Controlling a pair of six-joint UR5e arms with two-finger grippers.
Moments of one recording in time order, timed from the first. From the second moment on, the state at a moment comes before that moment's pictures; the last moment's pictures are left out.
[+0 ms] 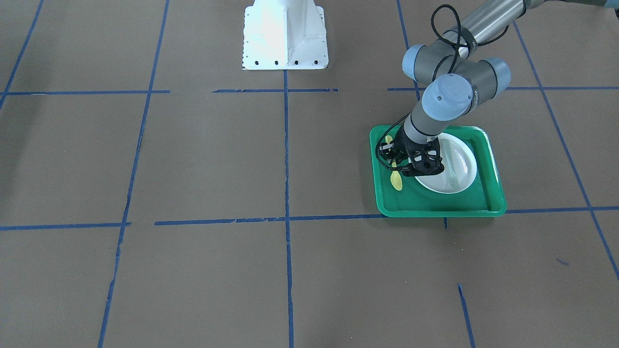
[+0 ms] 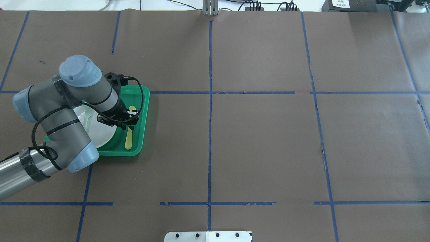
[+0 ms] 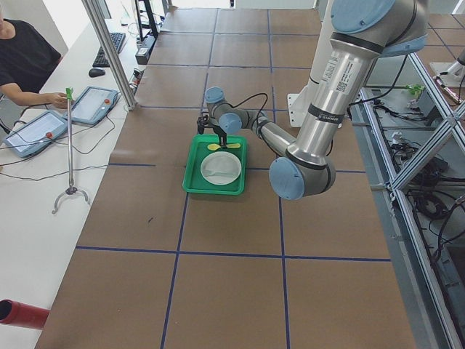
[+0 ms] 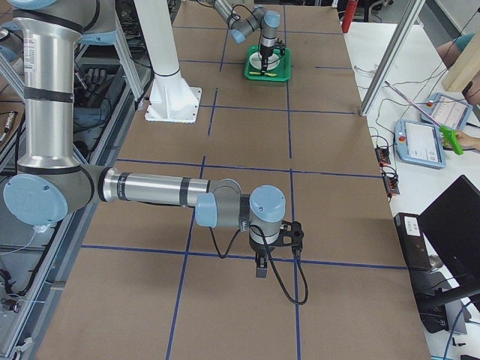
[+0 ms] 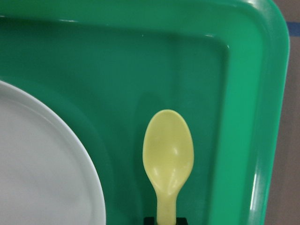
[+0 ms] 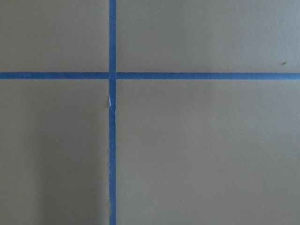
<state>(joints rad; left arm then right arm) -0.70 -1.99 -1.61 -1.78 -2.13 -1.09 1.58 -1.66 1.61 -1.50 2.28 0.03</state>
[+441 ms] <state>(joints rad) -0.78 -1.99 -1.66 -1.77 -2.09 -1.06 1.58 -1.66 1.61 -1.50 2.28 0.03</state>
